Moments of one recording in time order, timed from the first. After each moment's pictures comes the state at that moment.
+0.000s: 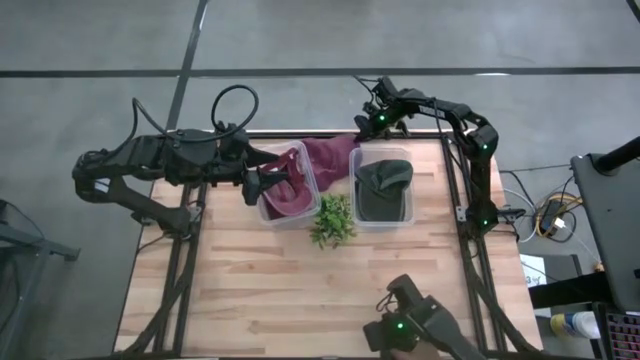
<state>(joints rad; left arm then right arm) -0.10 1.20 1.68 -0.83 -0.34 -0.60 -0.96 2.10 1.53 -0.63 -0.77 0.35</state>
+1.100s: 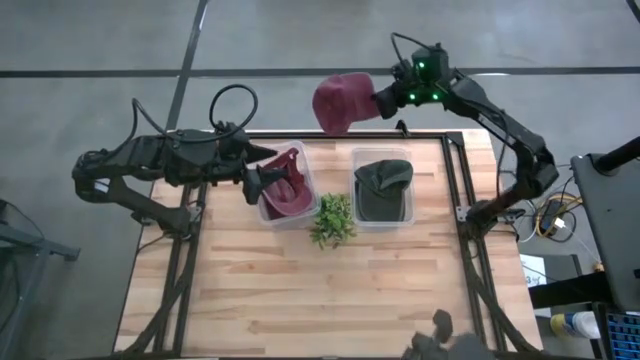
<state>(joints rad) -0.10 1.19 1.68 -0.83 -0.39 -0.53 -0.85 1.51 1.53 -0.59 -0.34 0.21</state>
